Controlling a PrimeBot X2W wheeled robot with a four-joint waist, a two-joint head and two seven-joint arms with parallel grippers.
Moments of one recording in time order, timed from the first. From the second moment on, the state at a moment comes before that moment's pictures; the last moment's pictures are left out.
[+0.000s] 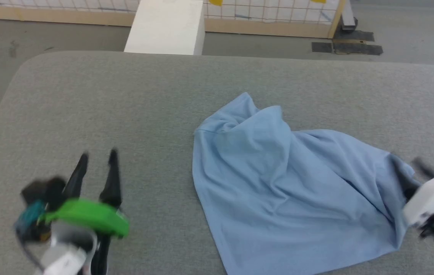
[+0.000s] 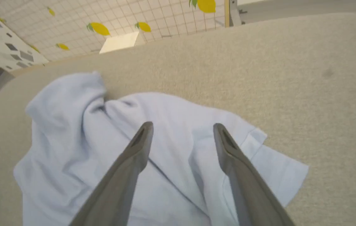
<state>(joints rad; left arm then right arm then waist) -0.06 0.25 -0.12 -0.04 -0.50 0.09 -0.07 -0.11 -0.12 -0.23 -0.03 0.38 0.13 0.54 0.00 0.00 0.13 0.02</state>
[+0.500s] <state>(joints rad) -0.69 0.25 -0.37 0.41 -0.50 -0.01 0.63 -0.21 -0.06 -0.33 -0.02 0.29 0.13 0.39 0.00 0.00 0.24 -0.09</state>
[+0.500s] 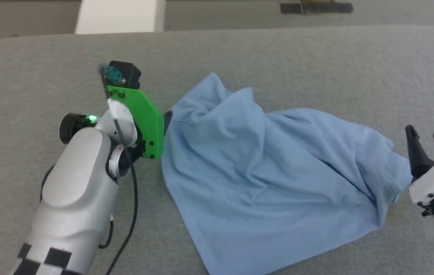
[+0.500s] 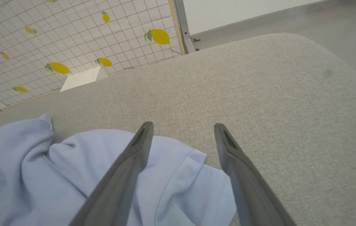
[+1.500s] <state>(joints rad) -0.12 0.32 -0.05 -0.26 -0.67 0.20 0.51 -0.19 -0.05 -0.27 0.12 0.22 0.13 0.34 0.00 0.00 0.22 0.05</state>
